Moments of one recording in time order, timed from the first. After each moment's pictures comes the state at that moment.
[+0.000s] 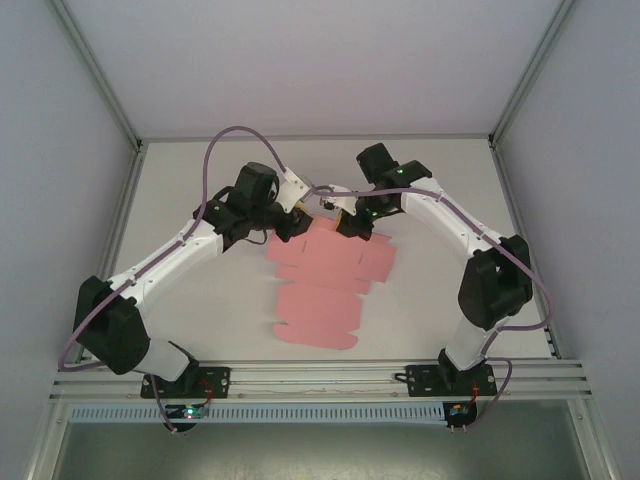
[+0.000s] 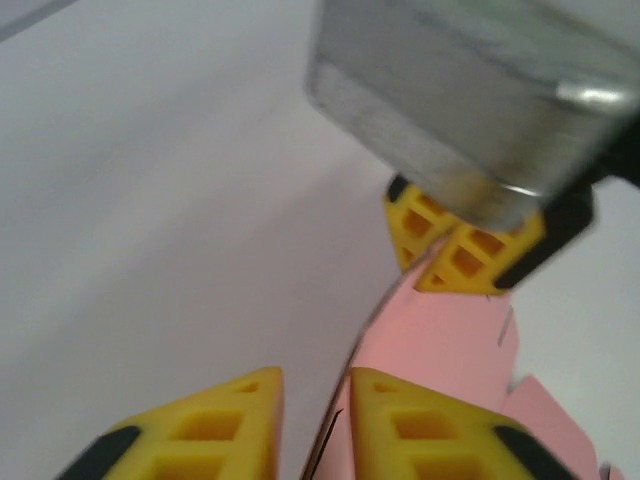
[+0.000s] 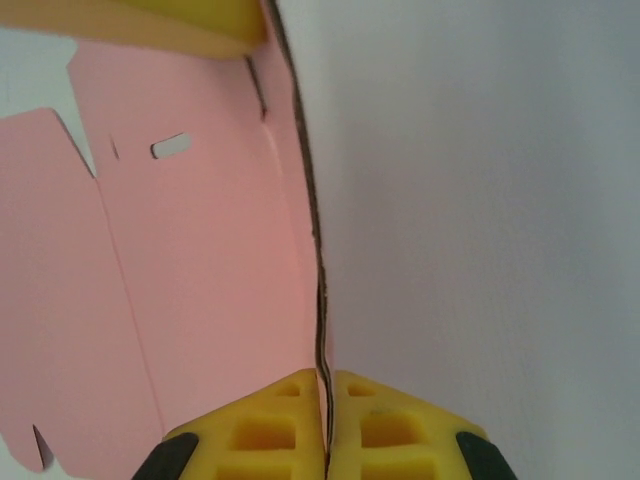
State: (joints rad) left arm -0.53 1.47 1.23 -0.46 0.40 0.13; right arm 0.46 1.73 1.52 -0.98 -0.55 -0.78
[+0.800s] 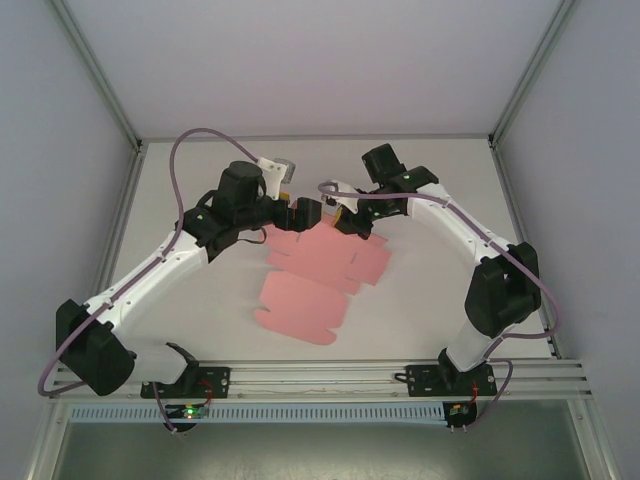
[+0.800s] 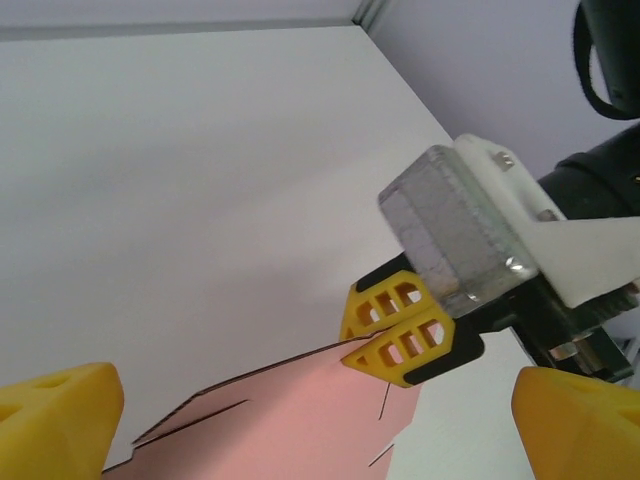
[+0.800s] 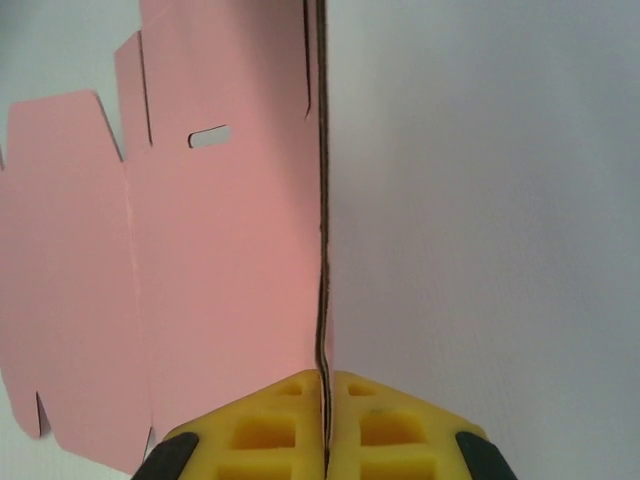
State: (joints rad) left arm -0.53 1.32 1.18 -0.38 0.33 -0.36; right arm 0.44 1.67 1.45 -0.87 -0.61 -0.73
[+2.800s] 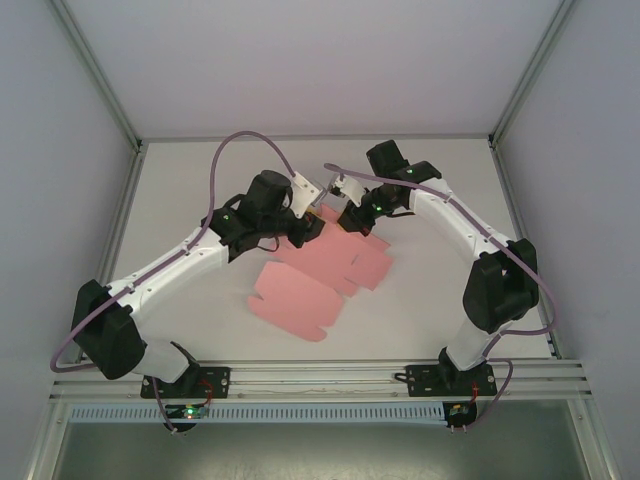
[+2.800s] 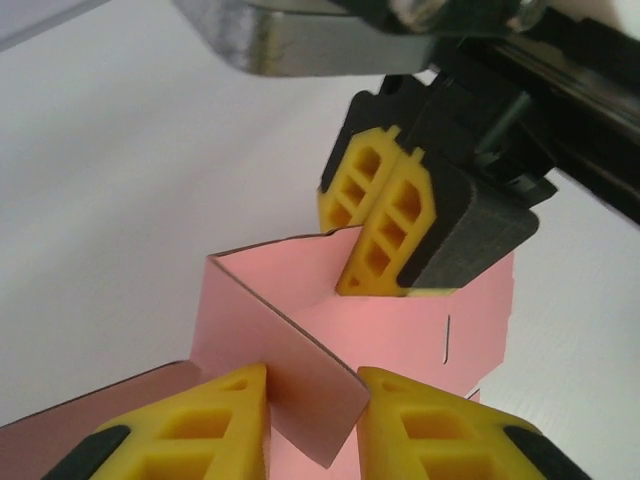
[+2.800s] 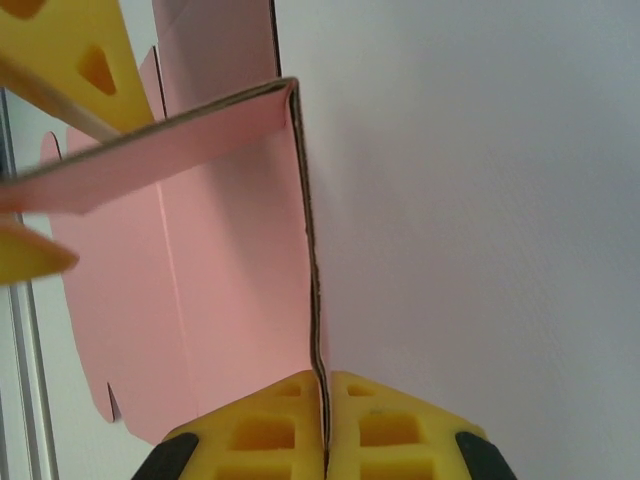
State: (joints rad) left arm -0.65 1.44 1.21 -0.42 0.30 0.00; right arm 0.41 1.70 1.49 -0.92 -0.64 -0.54
